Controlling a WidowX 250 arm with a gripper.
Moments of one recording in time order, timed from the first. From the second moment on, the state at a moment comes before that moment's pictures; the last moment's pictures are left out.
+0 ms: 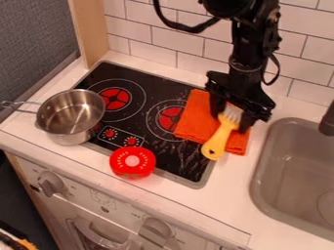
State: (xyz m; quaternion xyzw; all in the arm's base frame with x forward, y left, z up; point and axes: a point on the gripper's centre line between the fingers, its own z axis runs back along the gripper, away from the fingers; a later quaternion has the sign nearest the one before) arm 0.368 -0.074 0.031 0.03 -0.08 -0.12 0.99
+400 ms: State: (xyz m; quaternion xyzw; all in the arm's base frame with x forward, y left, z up) arm 0.341 -0.012 0.084 0.04 -0.12 -0.03 0.99
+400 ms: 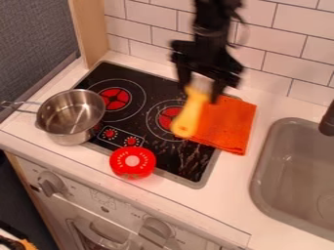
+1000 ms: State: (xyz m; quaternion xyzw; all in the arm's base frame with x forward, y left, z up) arm 0.297 0.072 0.048 0.06 -0.07 -0.03 1.00
